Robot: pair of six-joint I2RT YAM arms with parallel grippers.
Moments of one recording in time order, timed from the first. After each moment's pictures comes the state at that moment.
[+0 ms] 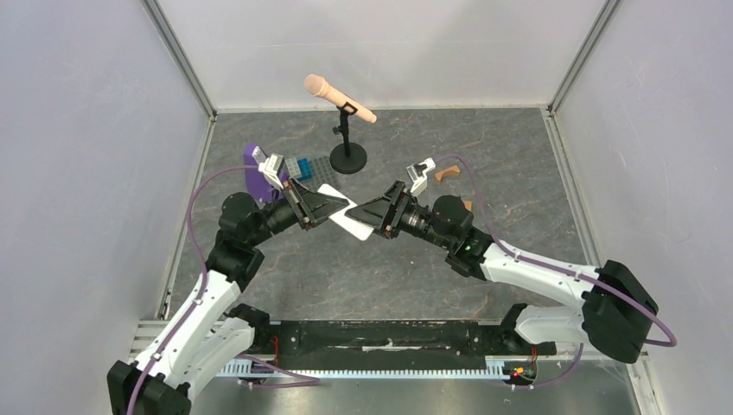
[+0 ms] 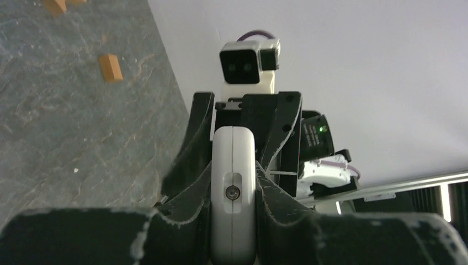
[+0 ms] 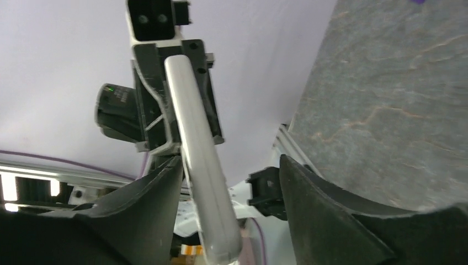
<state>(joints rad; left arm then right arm) -0.35 0.77 0.59 0.25 0.60 -1.23 0.88 1.25 0.70 0.61 -0.20 1.29</state>
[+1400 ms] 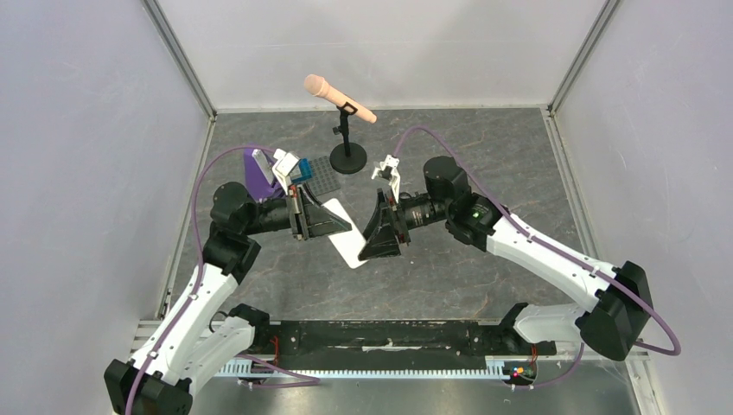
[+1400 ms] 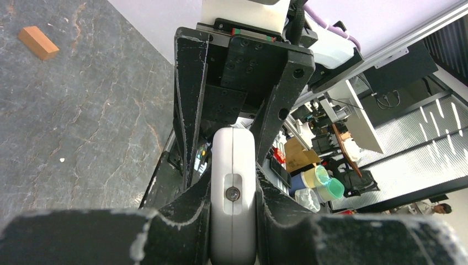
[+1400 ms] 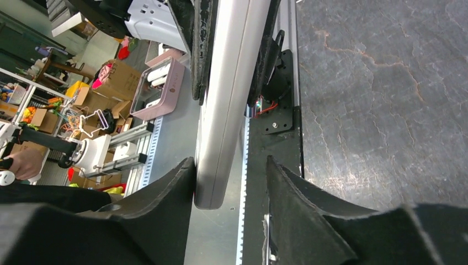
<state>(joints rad) -0.36 0.81 0.71 0.20 1.05 -0.95 0.79 1.28 1.06 -0.08 -0.96 0.39</state>
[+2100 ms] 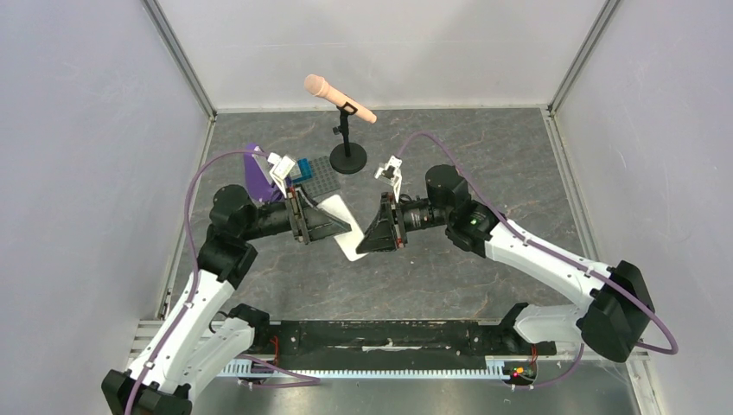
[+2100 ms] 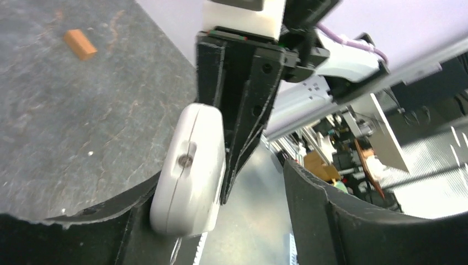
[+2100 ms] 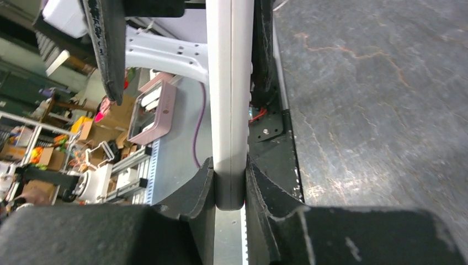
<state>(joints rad) -0.36 0.77 0.71 0.12 0.98 -0.88 0.79 1.27 0.95 0.11 -0.89 0.56</state>
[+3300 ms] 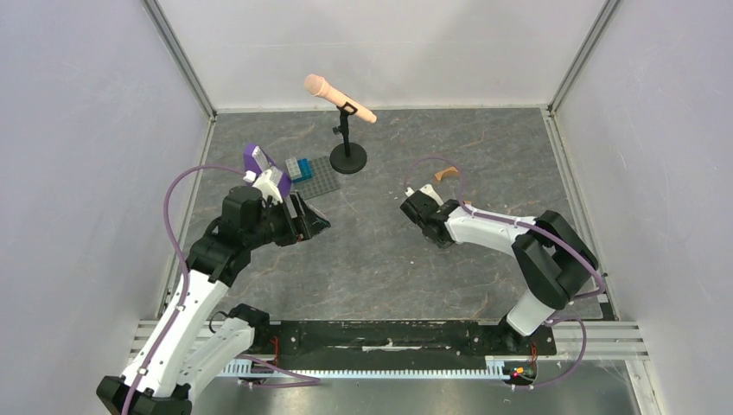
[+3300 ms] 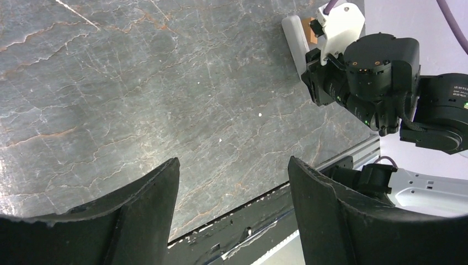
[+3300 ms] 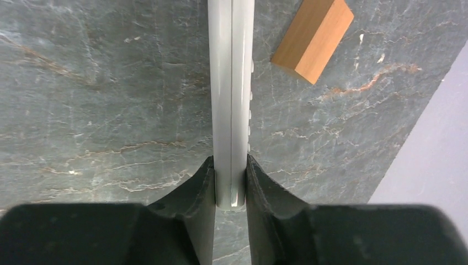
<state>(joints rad) -0.36 0.76 0.83 -0.64 0.29 -0.63 0.72 1.64 0.93 -0.62 0.62 0.16</state>
